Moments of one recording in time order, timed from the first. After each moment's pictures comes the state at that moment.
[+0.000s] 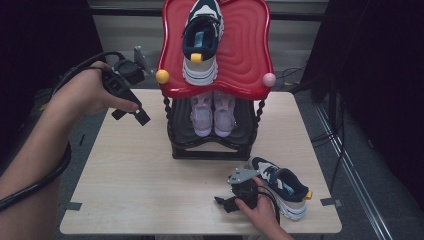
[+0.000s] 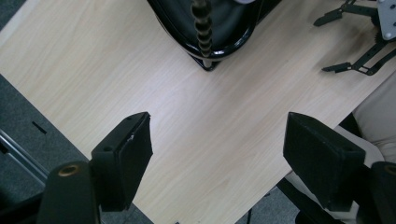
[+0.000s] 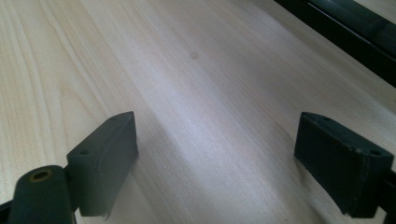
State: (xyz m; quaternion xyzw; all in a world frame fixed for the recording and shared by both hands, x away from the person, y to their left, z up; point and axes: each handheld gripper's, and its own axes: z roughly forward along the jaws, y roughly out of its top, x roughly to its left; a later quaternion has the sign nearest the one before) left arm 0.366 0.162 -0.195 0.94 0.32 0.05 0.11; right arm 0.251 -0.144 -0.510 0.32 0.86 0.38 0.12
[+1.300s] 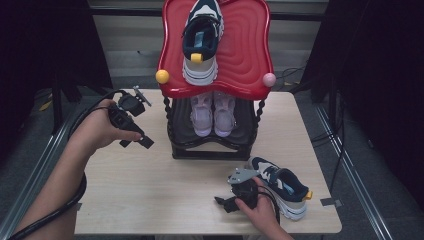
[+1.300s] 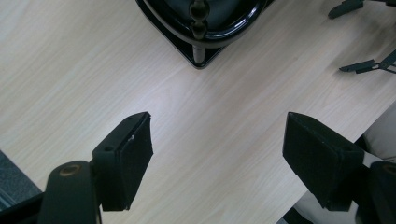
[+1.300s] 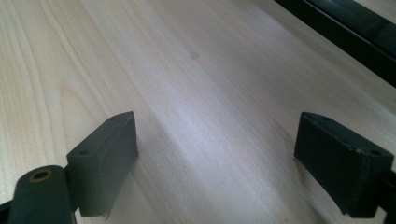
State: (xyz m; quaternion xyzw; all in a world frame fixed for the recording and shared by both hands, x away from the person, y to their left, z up) left arm 0.362 0.177 -0.283 0.93 0.33 0.03 0.15; right arm 0.251 -0.145 -0.510 0.32 0.86 0.37 0.12
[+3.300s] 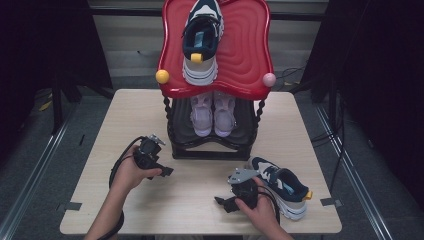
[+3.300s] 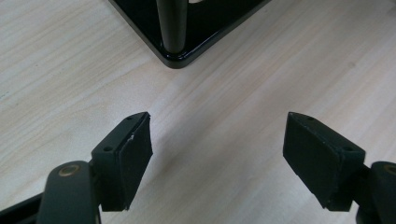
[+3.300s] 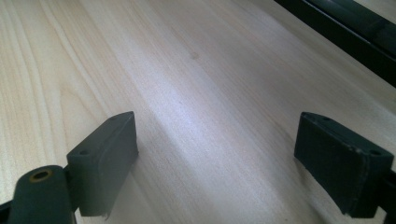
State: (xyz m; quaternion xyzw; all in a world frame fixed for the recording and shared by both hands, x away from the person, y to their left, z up) left arm 0.352 0.167 -0.450 0.90 0.36 0.04 0.25; right arm 0.250 -0.144 -0.510 0.32 0.86 0.38 0.12
